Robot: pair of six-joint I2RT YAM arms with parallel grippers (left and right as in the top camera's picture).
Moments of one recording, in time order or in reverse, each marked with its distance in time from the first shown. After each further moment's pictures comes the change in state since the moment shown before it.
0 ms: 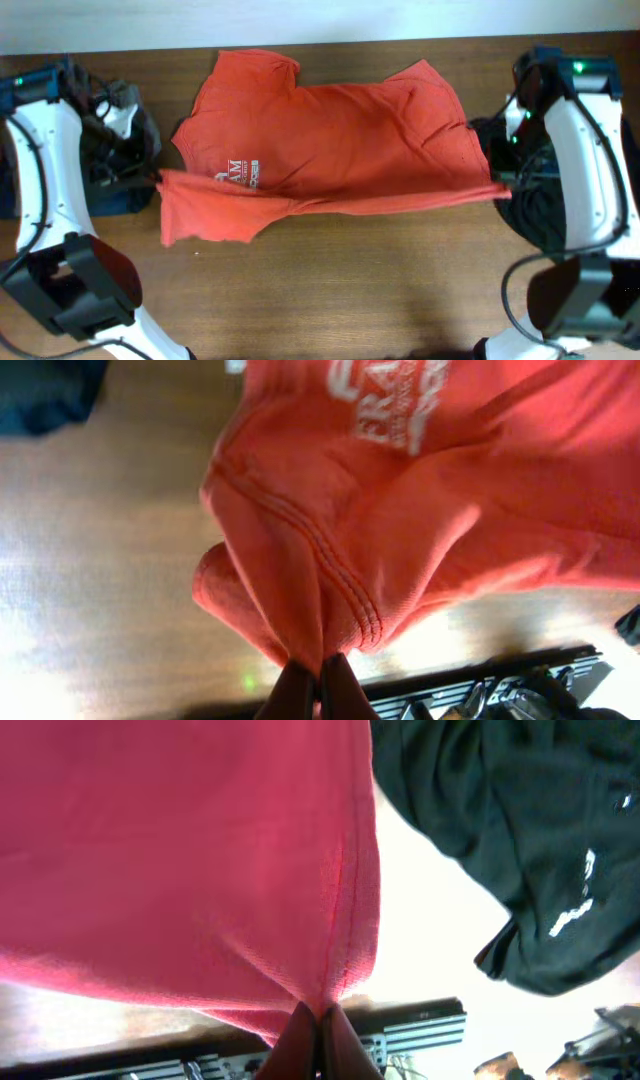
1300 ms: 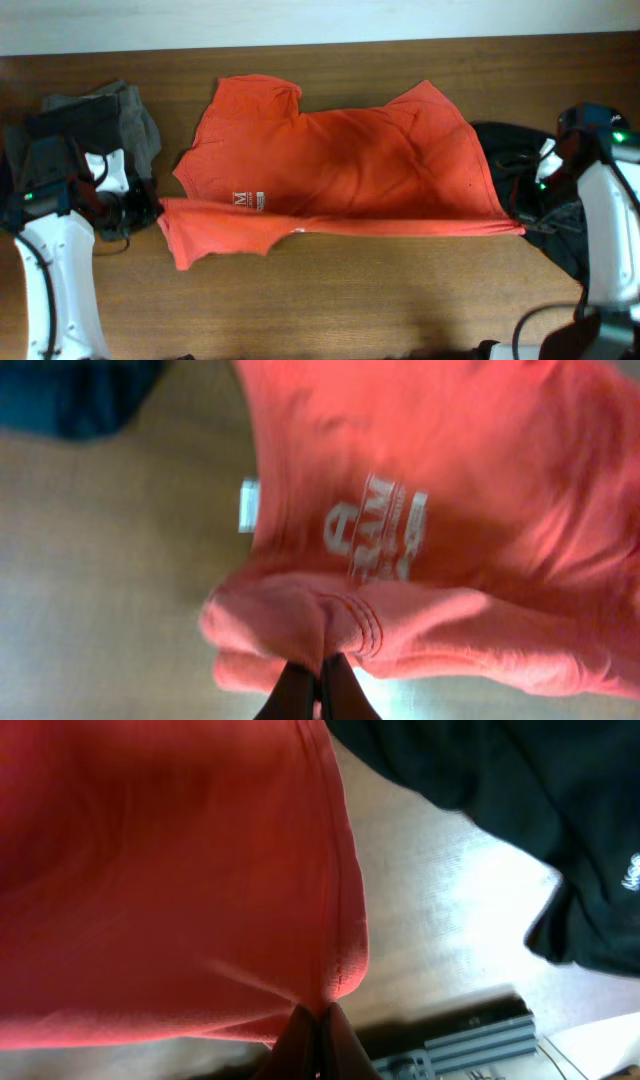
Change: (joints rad) left arm 0.063 -0.512 -0.675 0.561 0.057 -0.139; right arm -0.183 -0.218 -0.391 0.251 -0.089 0.029
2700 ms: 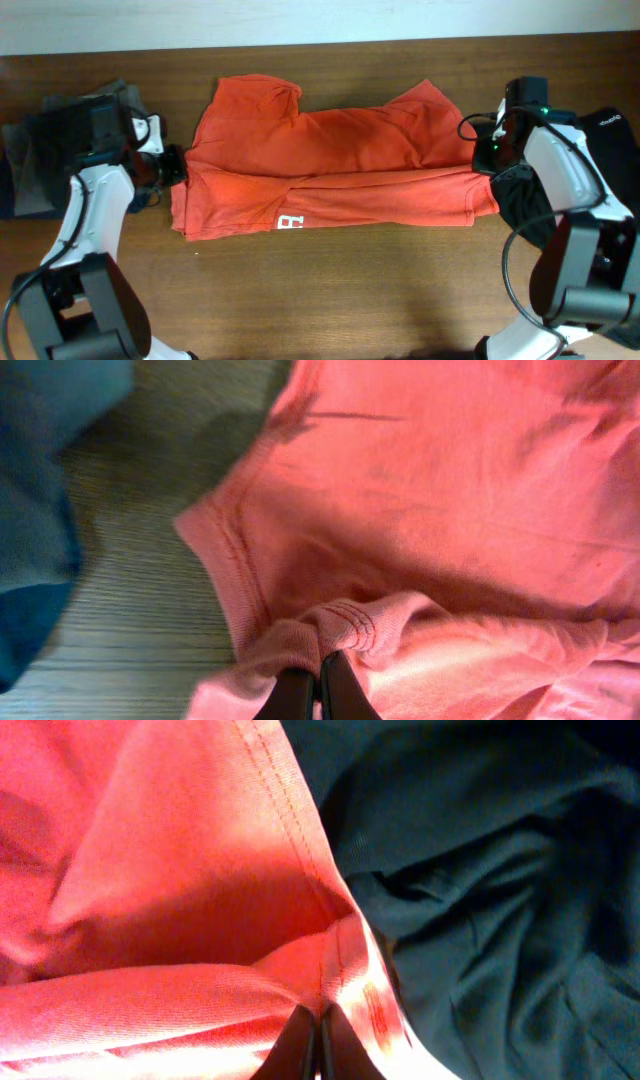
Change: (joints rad) left arm -0.163 0.322 -0.001 0.444 -0.091 -0.050; right arm 0.131 0.309 -0.002 0.550 0.041 0.023
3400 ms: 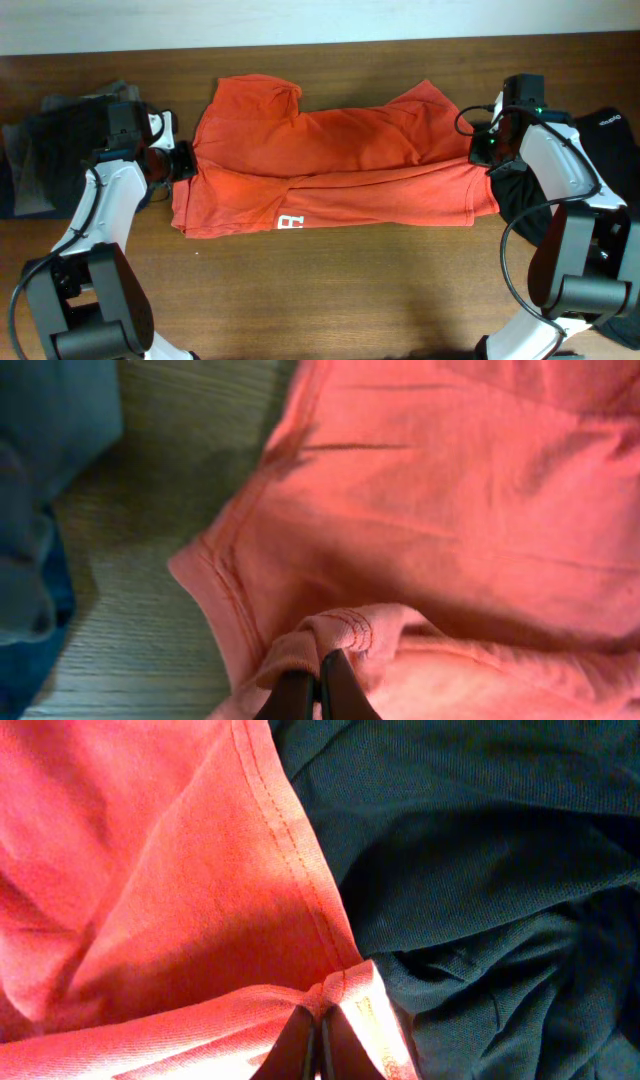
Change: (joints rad) left arm -0.042 0.027 0.000 0.080 -0.073 -0.014; right arm 0.000 0.029 0.000 0.117 -0.023 -0.001
